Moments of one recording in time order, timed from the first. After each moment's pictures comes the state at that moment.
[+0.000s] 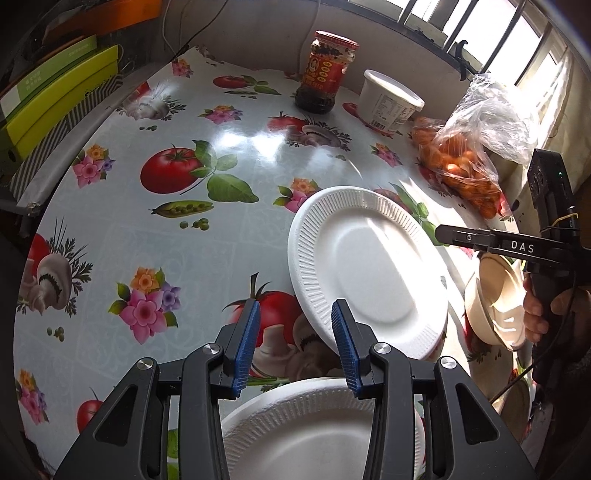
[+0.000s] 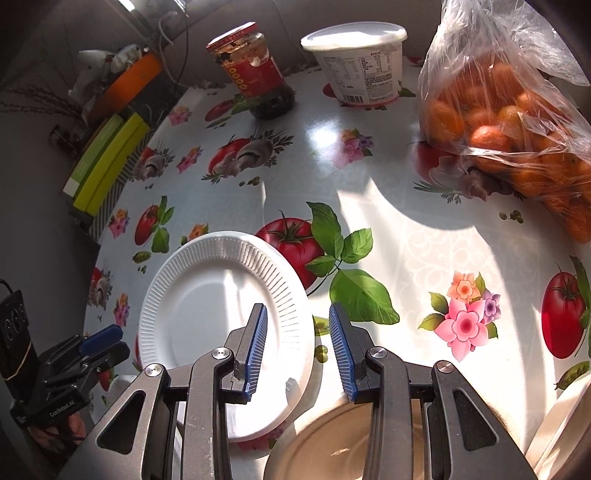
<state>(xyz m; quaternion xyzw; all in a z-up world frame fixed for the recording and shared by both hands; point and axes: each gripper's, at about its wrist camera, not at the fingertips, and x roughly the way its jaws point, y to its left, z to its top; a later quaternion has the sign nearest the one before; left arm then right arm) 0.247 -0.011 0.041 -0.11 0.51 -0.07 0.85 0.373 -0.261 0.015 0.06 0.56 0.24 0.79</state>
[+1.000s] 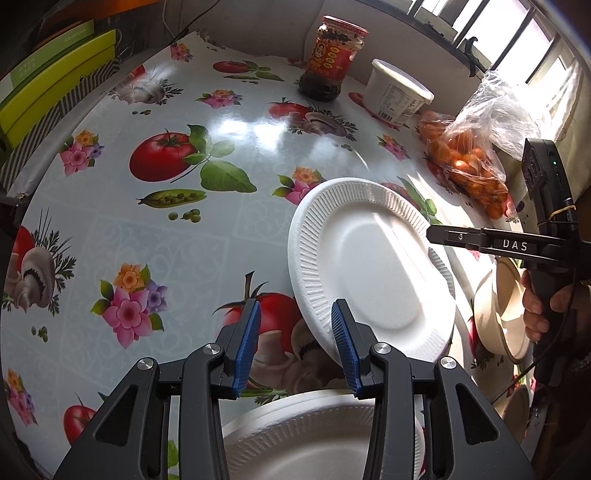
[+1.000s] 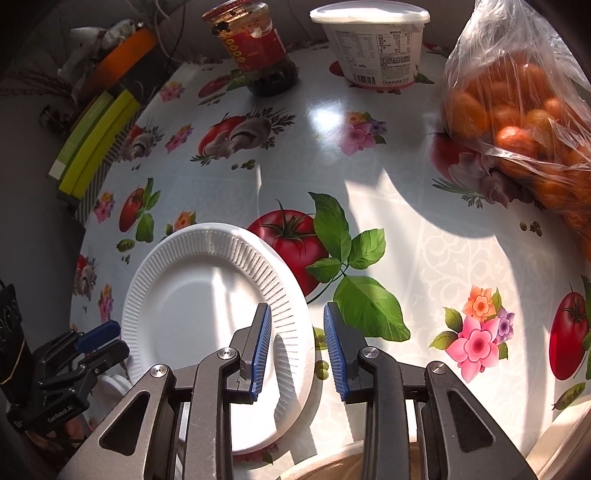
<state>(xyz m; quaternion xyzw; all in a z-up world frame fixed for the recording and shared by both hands) 0.258 -0.012 0.028 -0.12 0.53 -0.07 0.84 0.388 -0.244 0.000 0.03 0.59 0.24 0.77</state>
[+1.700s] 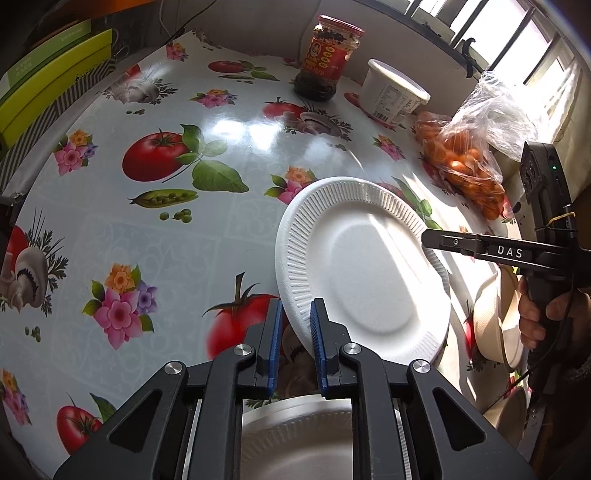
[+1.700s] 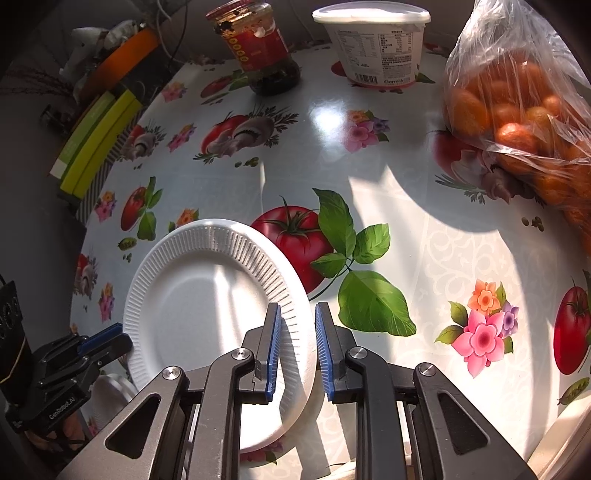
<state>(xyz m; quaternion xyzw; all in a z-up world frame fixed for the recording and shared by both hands) 0.259 -0.015 0.026 -0.12 0.52 -0.07 0.84 0.383 -0.242 -0.001 0.03 0.59 0.24 0.77</state>
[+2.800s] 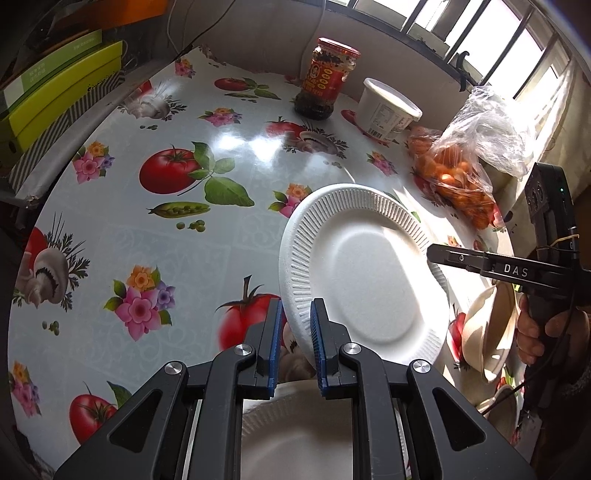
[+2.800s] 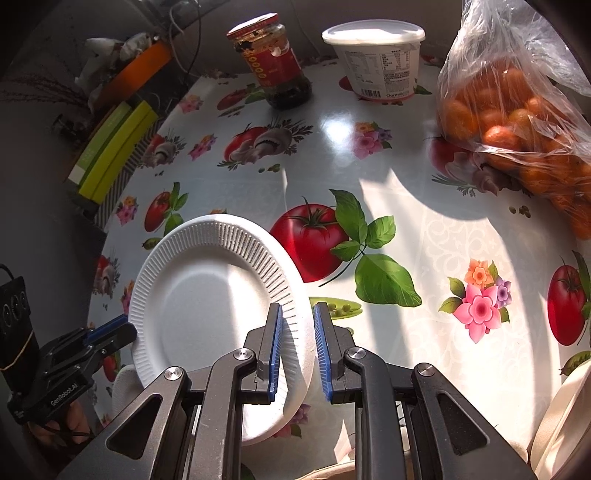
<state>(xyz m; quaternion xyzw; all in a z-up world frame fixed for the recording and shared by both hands) 0.243 -0.006 0.047 -0.13 0.50 -0.07 0.85 0.356 -0.248 0.023 0.05 0.57 0.25 0.78</state>
